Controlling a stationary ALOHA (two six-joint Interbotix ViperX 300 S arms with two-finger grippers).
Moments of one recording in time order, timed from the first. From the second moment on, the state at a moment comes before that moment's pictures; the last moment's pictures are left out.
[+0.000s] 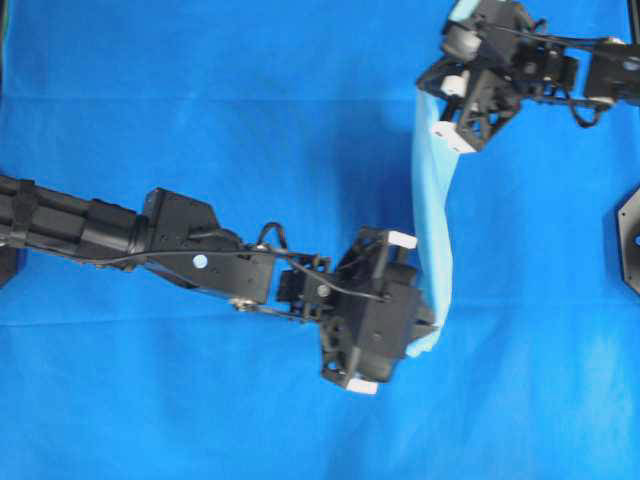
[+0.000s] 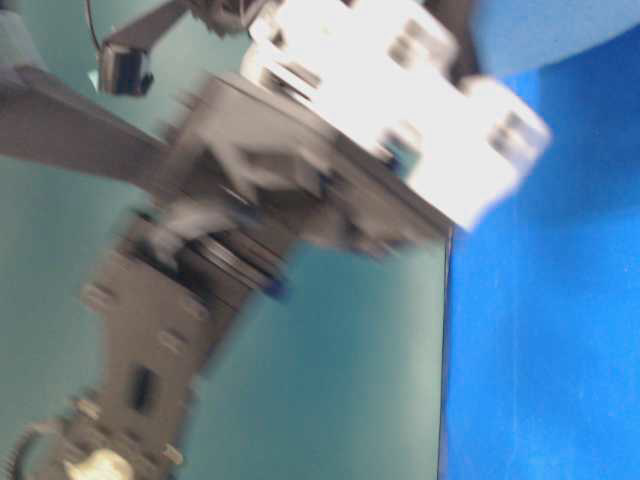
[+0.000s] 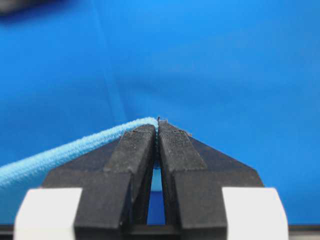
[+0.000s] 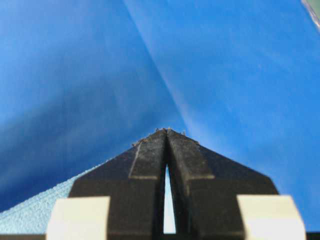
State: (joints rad) left arm -0.18 0.32 0.20 -0.02 0.01 0.19; right arm -0.40 -0.20 0.73 -0.38 0.23 0.40
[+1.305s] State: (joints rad) left arm -0.19 0.15 0.58 -0.03 -0.20 0.05; right arm -0.38 0.05 0.55 -0.39 0.09 0.35
